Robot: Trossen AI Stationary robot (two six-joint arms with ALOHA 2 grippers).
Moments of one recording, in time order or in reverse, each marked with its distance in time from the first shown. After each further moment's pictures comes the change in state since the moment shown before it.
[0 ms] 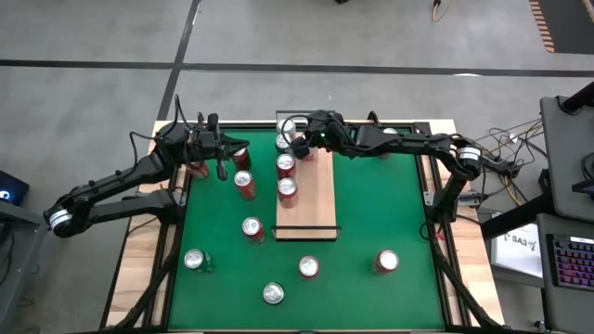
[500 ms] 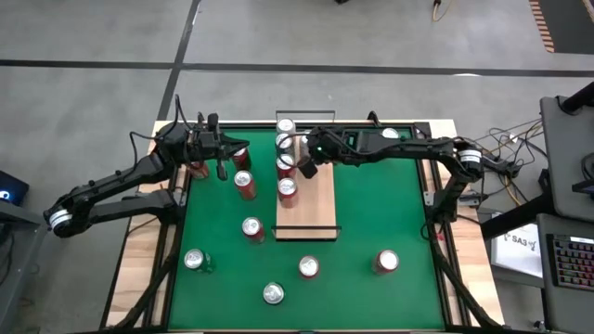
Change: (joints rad) left arm 0.000 0.001 0.000 -0.001 0.000 0.004; right arm 0.073 -0.005 0.044 -0.314 -0.052 0.000
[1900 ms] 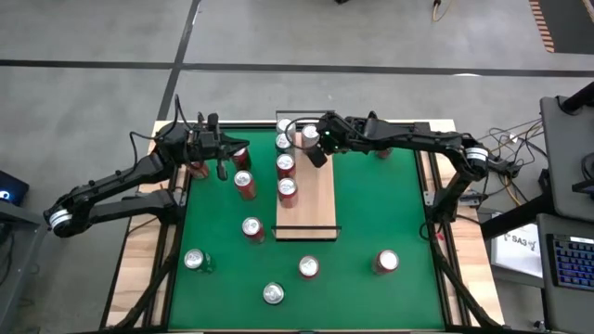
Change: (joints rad) left arm 0.000 0.001 0.000 0.006 -0.002 -0.005; right arm -0.106 -0.043 -0.006 -0.092 -0.078 -0.036
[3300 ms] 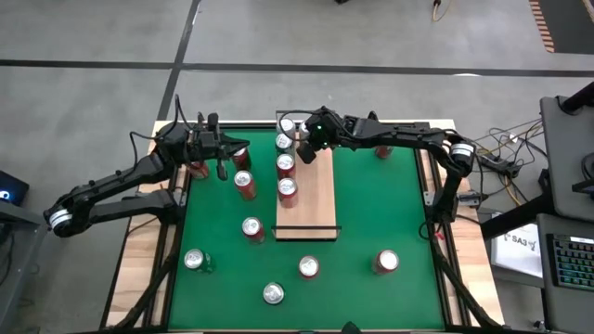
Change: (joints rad) left arm 0.000 0.001 0.000 0.000 0.000 -0.003; right arm -0.060 0.109 -0.001 0.248 -0.097 -0.113
